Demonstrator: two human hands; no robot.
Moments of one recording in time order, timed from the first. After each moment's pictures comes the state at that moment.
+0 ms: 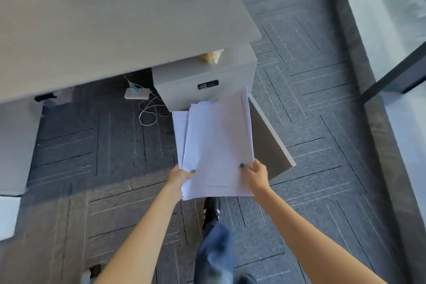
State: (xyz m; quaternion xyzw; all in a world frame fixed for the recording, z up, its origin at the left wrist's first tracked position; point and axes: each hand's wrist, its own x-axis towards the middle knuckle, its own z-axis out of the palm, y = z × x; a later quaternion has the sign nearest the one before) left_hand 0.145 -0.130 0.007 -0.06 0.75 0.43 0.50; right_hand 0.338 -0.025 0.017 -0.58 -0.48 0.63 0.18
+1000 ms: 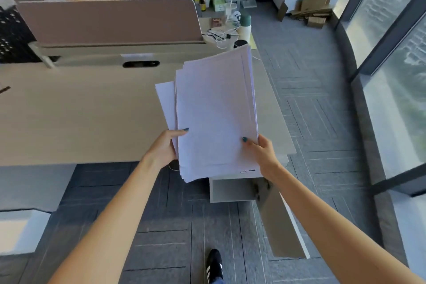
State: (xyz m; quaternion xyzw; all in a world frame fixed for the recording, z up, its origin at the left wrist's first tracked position) left_hand -0.080 -0.067 0.366 0.05 0.57 0.62 0.54; right_hand 0.125 0.096 0.334 -0.39 -0.58 0.68 0.22
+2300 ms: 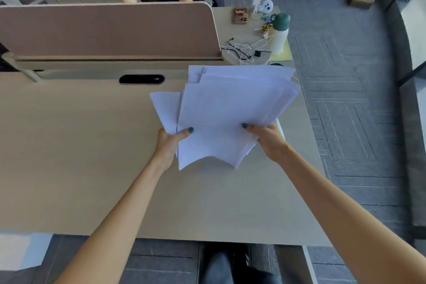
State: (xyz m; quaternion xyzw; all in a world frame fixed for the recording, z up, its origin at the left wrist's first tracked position) left_hand -0.284 0.113 0.338 0.10 0.68 0.65 0.33; right_hand -0.121 0.319 0.331 -0.31 -0.55 0.76 0.17
